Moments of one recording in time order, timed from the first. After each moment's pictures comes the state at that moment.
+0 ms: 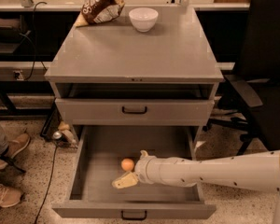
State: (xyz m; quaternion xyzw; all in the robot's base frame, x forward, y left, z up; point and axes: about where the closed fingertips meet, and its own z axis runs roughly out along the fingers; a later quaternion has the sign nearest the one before) arm 0.519 0.042 0.479 -0.37 0.82 0.23 0.36
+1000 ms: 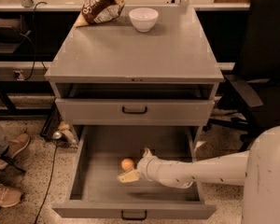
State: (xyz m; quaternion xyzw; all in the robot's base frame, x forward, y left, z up) arm 0.568 0.028 0.421 -0.36 0.82 0.19 0.40
